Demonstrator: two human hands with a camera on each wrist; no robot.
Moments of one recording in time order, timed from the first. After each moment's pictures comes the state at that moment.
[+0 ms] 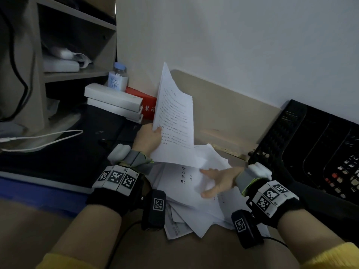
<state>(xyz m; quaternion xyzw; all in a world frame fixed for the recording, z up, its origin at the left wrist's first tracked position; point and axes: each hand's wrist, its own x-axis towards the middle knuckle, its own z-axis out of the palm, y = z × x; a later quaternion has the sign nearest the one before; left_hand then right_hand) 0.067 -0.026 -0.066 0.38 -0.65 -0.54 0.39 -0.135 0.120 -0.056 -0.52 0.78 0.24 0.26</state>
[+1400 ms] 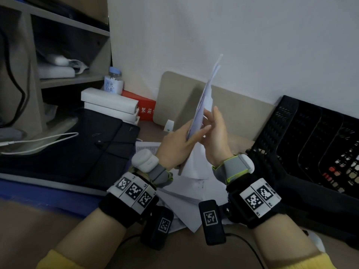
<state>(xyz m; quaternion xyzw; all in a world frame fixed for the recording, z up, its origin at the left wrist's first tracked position) 0.038 0.058 -0.035 0.21 -0.81 -0.36 0.40 -0.056 0.102 0.001 -0.36 0.57 -0.68 0.27</state>
